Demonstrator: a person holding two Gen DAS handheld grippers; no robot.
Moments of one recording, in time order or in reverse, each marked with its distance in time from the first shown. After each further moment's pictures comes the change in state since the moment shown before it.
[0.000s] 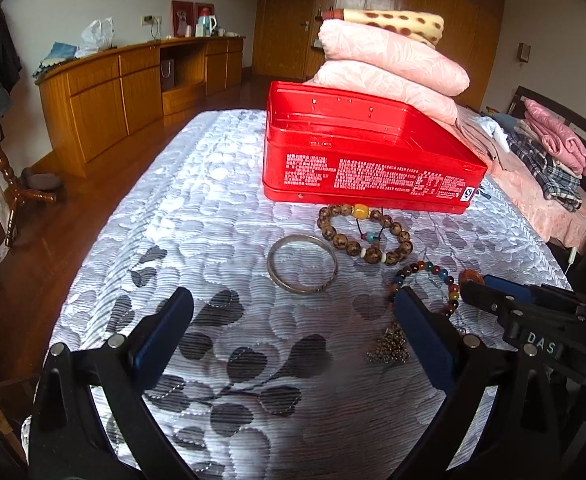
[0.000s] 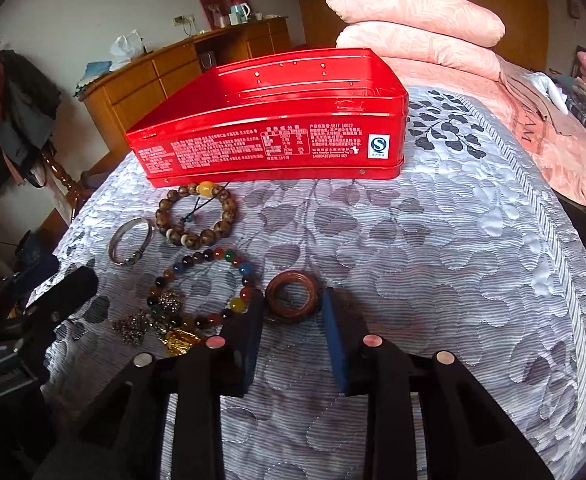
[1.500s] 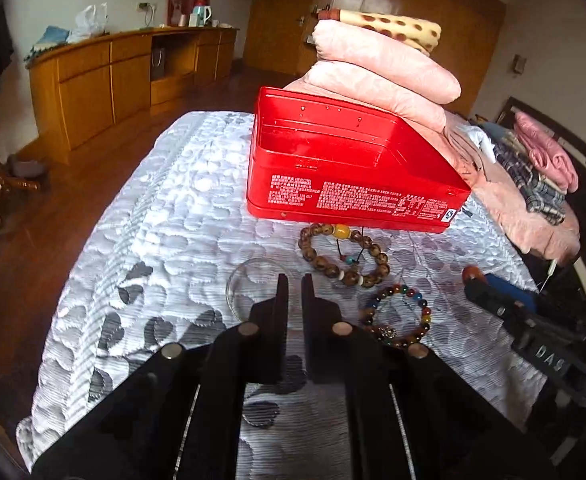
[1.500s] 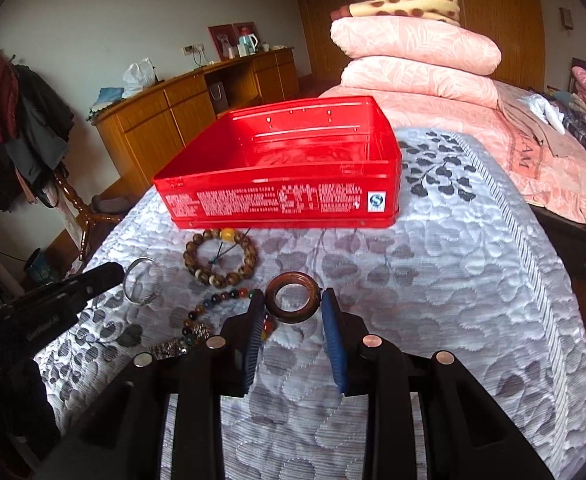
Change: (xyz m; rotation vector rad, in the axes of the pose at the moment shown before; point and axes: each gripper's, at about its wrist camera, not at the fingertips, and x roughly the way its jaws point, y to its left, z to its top) left arm -0.007 0.001 0.018 -0.037 0.017 -0.069; right arm -0.034 0.004 0.011 -0.005 -0.122 0.026
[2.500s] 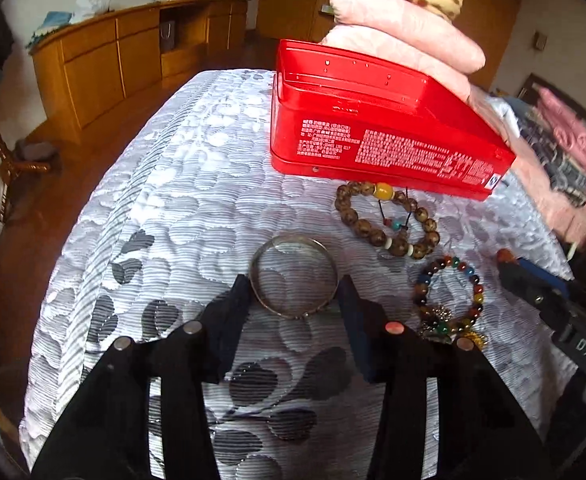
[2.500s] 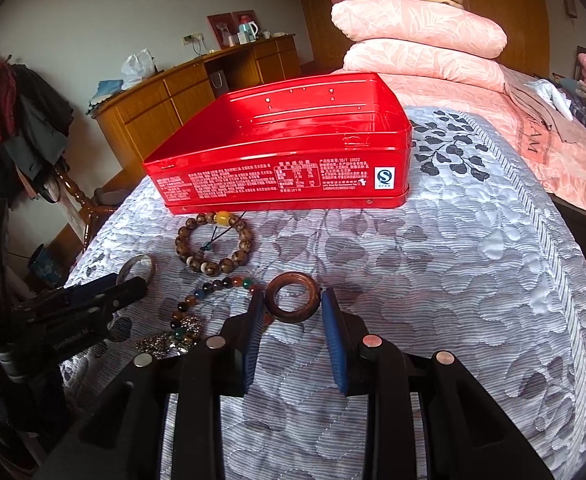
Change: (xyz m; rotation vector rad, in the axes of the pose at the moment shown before) left arm 0.037 0.015 -0.008 -0.012 0.116 0.055; right arm 0.021 -0.003 -0.008 0.011 0.052 0.025
